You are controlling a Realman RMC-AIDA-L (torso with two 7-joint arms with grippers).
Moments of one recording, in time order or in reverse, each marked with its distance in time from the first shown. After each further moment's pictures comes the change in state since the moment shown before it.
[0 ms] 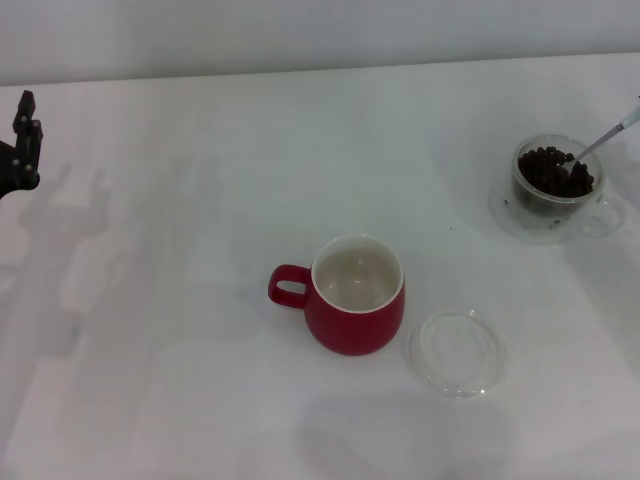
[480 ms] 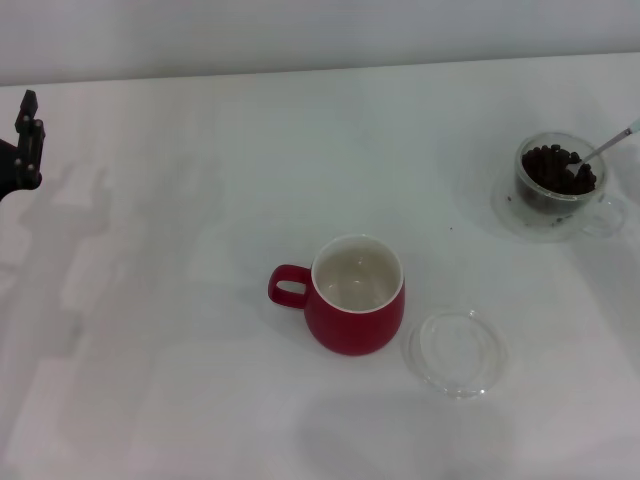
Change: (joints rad) left arm -0.002 0.000 0.003 0.000 0.001 -0.001 0.000; right arm -0.009 -0.002 0.000 0.016 0.025 -0.021 0.049
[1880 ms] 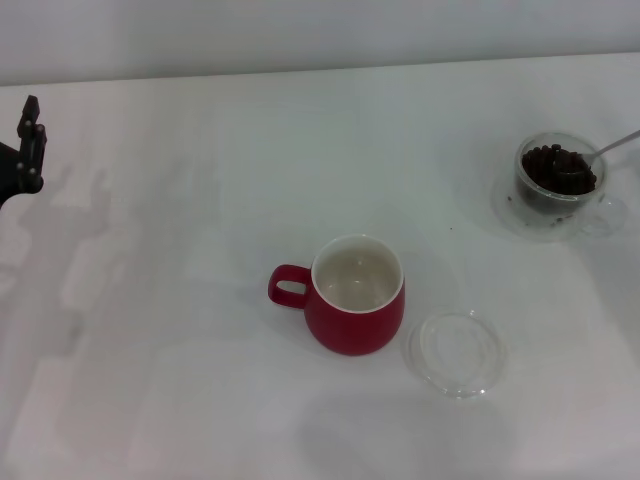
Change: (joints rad) left arm 0.001 0.000 0.000 0.002 0.000 -0.019 0.000; right arm -0.025 -0.001 0.002 0.021 0.070 0.018 0.126
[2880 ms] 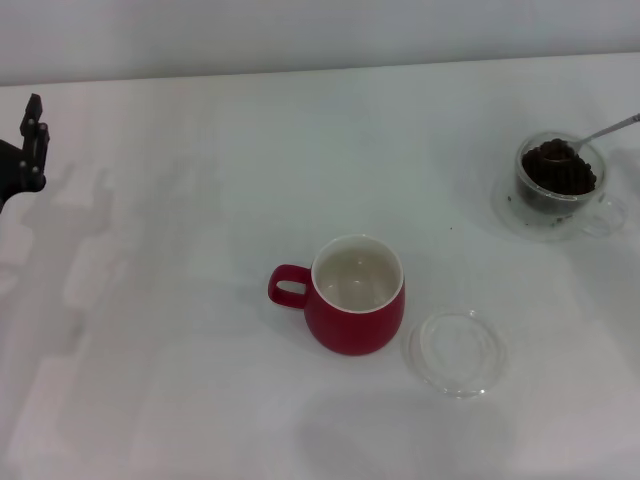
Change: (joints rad) left arm -0.005 0.000 0.001 -0.001 0.002 -0.005 0.000; right arm -0.003 0.002 -0.014 0.005 -0.011 0.081 0.137
